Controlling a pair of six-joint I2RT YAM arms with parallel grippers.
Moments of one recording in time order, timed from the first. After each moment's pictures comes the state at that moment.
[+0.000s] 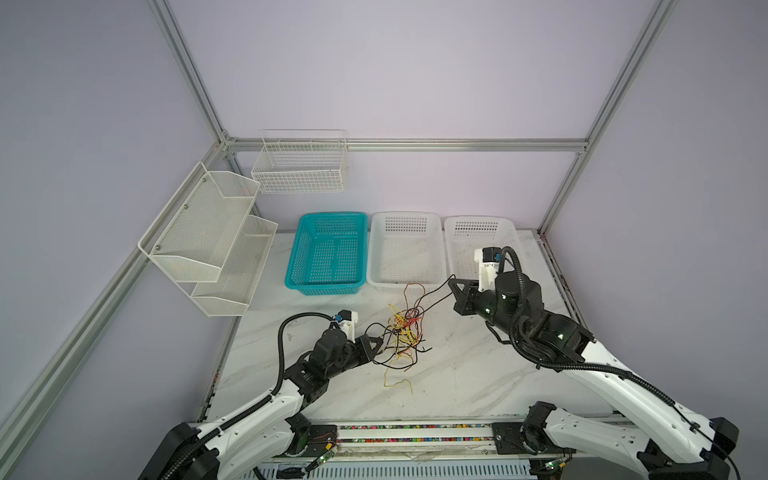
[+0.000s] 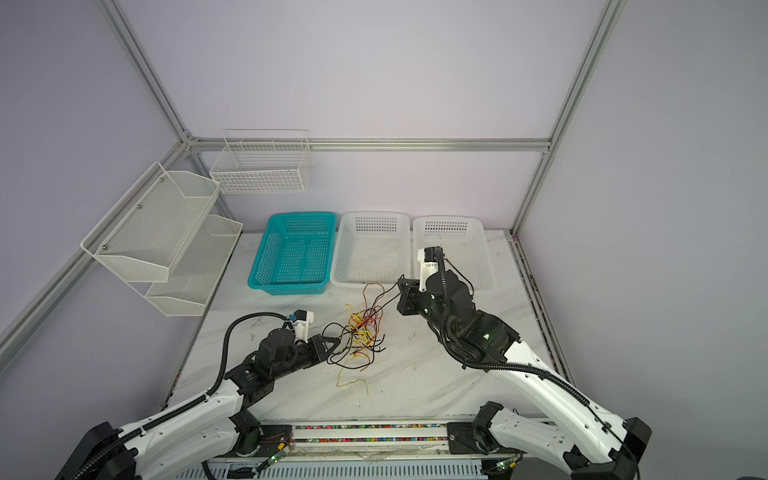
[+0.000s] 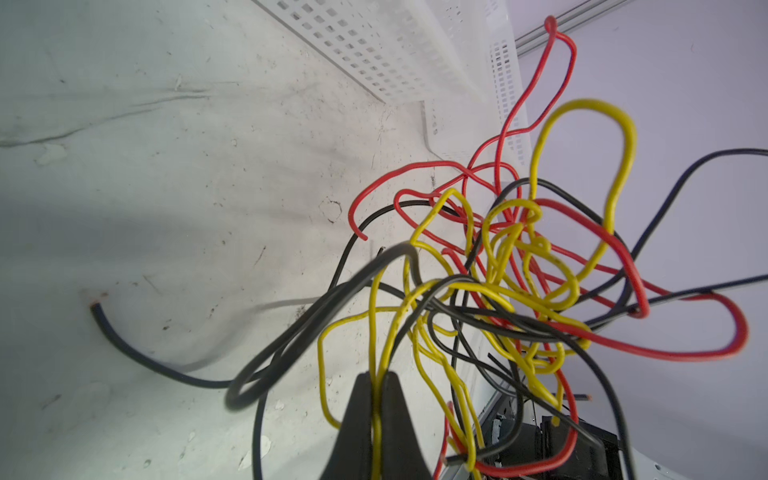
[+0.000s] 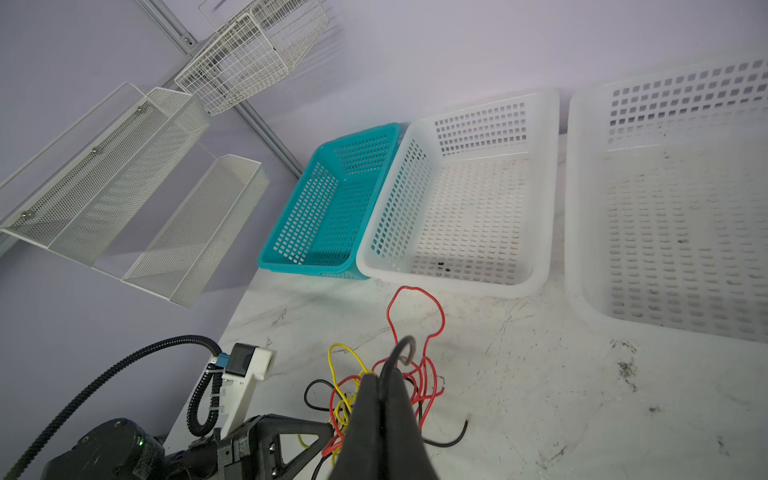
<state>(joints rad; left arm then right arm) -0.61 0.92 0.29 0.12 0.21 -0.96 0.79 0.99 1.11 -0.46 0.19 0.59</state>
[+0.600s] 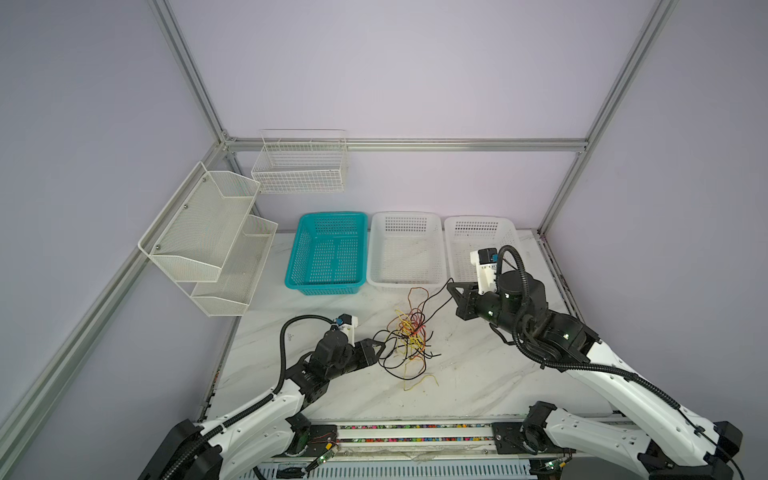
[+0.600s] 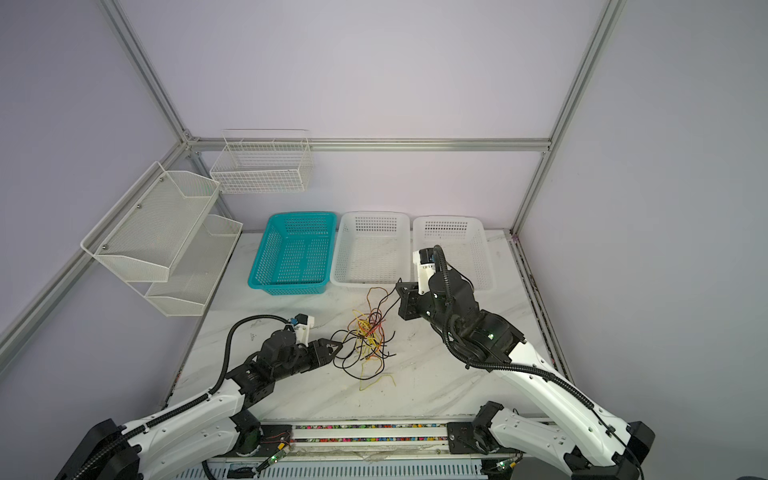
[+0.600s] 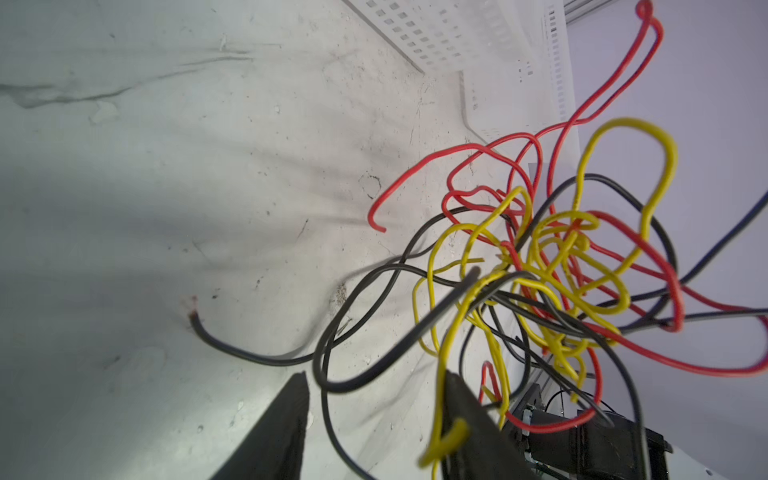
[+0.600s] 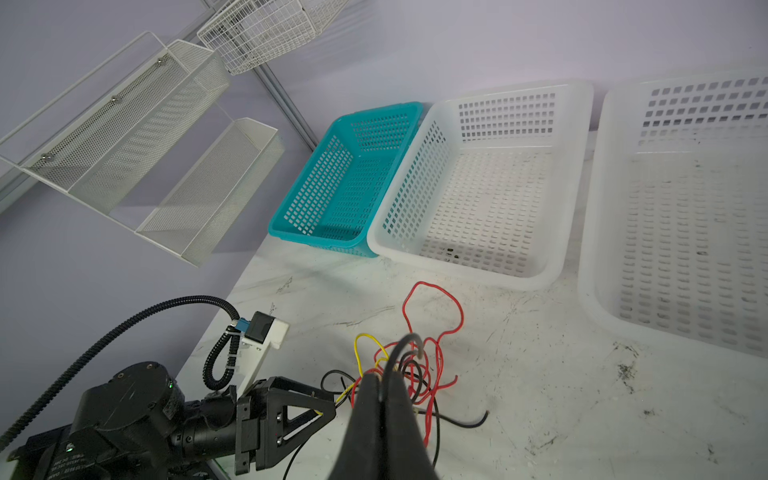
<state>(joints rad) -0.61 0.89 0.28 0.05 0.20 -0.94 0.77 0.99 1.09 -0.47 0.08 0.52</state>
